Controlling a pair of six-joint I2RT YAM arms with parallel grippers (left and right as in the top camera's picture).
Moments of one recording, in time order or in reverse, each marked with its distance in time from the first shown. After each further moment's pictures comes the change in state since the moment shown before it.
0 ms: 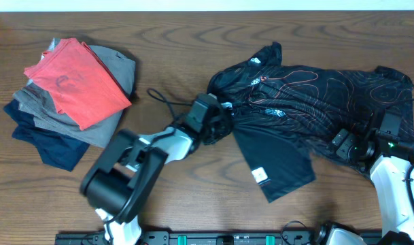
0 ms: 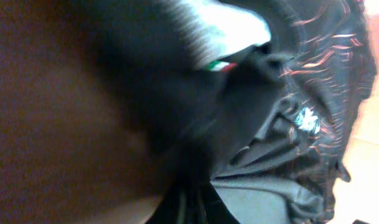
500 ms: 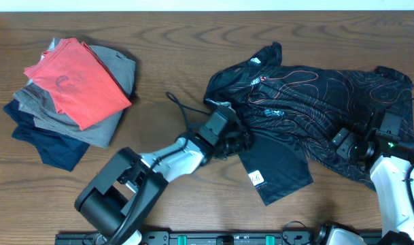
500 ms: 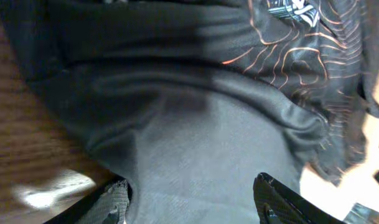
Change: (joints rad) left arm -0.195 -0.091 0.008 -0.143 -0.083 0.054; right arm 0.000 0.000 0.000 0.015 -0.002 0.000
